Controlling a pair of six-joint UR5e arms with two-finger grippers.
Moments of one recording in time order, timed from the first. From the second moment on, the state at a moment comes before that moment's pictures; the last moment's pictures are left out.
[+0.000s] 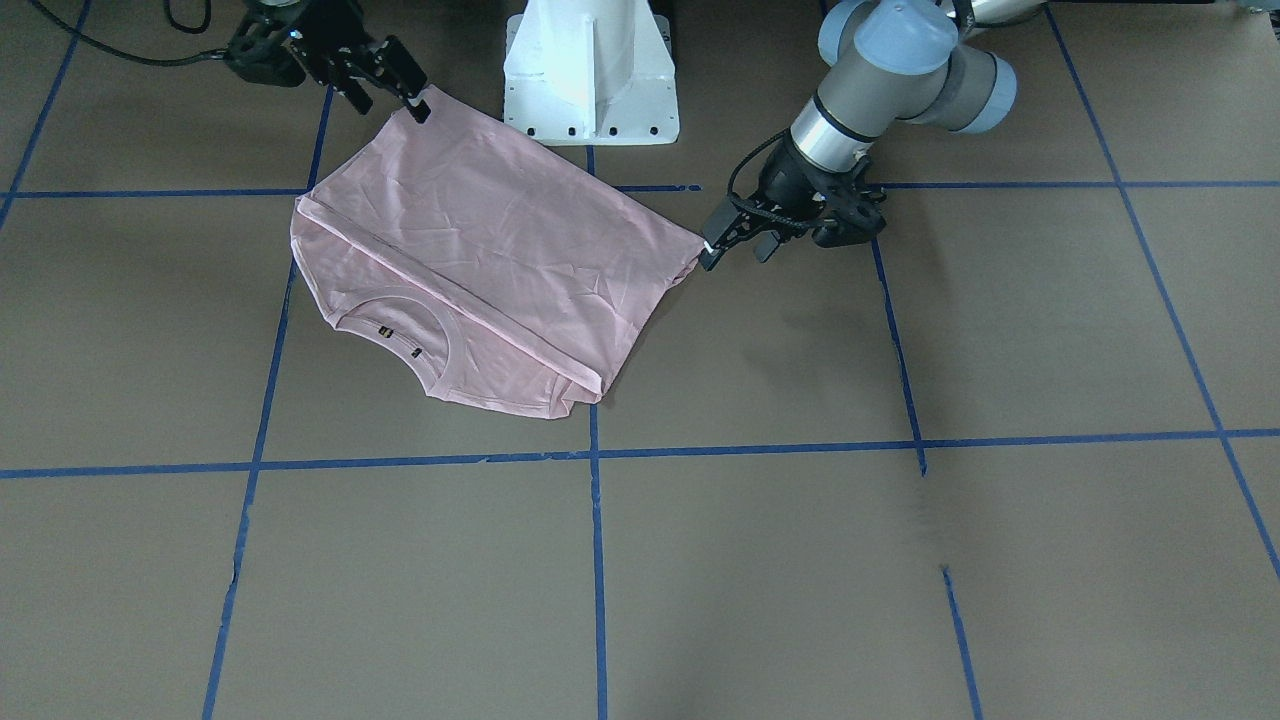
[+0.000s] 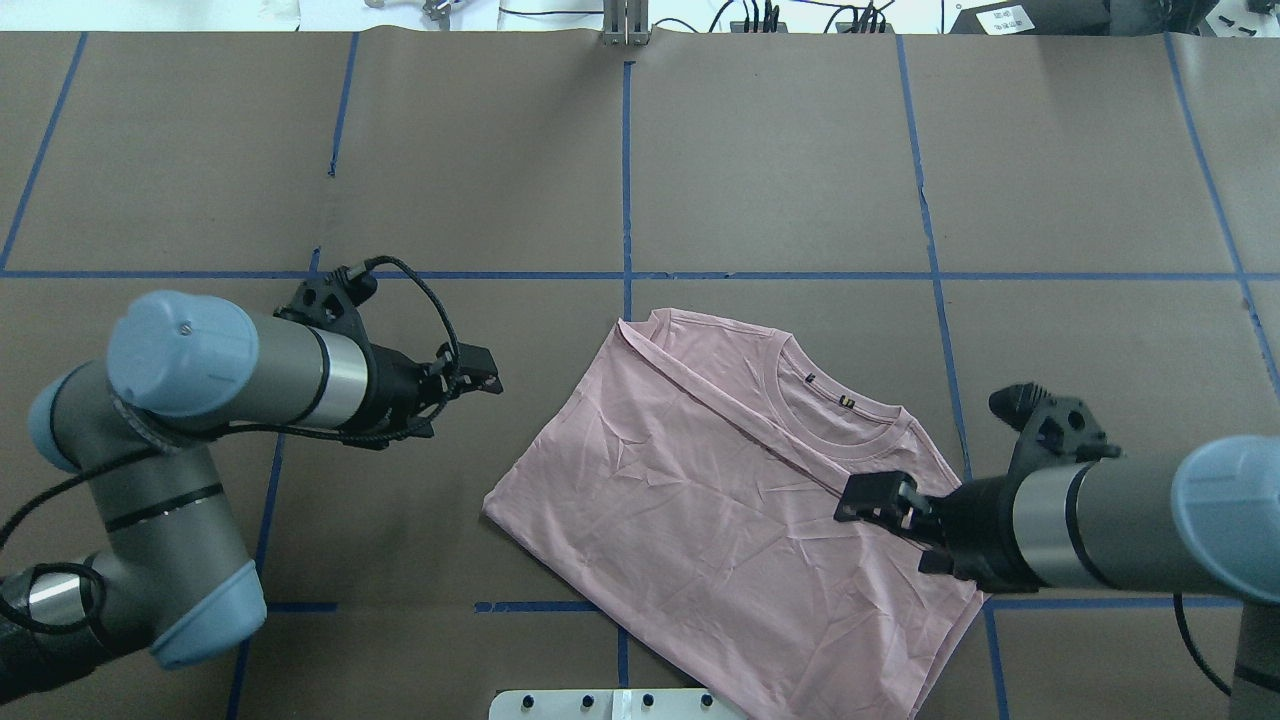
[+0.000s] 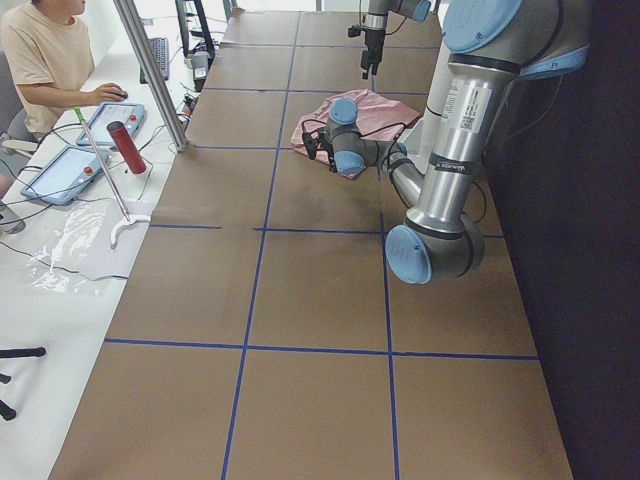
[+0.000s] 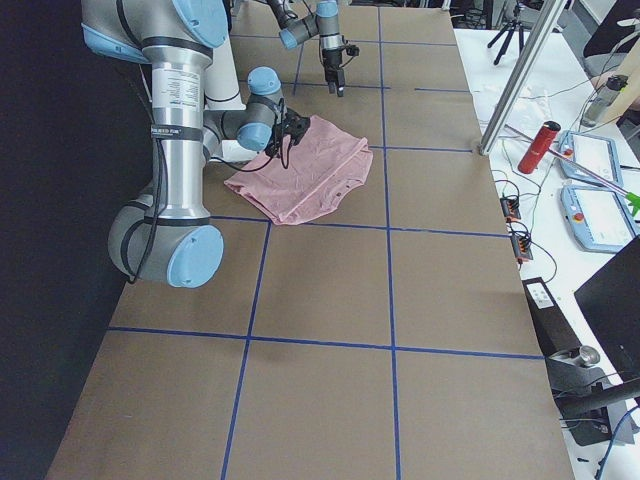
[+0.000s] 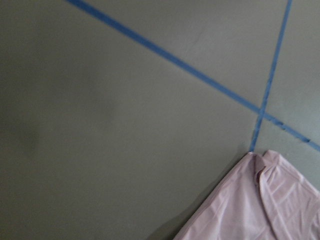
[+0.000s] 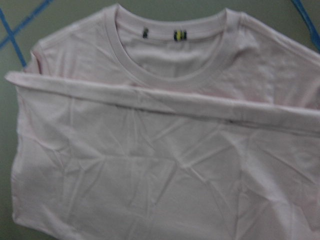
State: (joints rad) left arm -0.49 -1.89 -1.86 -2.11 -1.86 -1.78; right arm 0.40 -1.59 2.33 -1.23 1.80 1.86
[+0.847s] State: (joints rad) left arm -0.37 -1.95 -1.84 -1.92 -1.78 -1.80; right arm 0.57 -1.48 2.21 -1.23 1.80 1.68
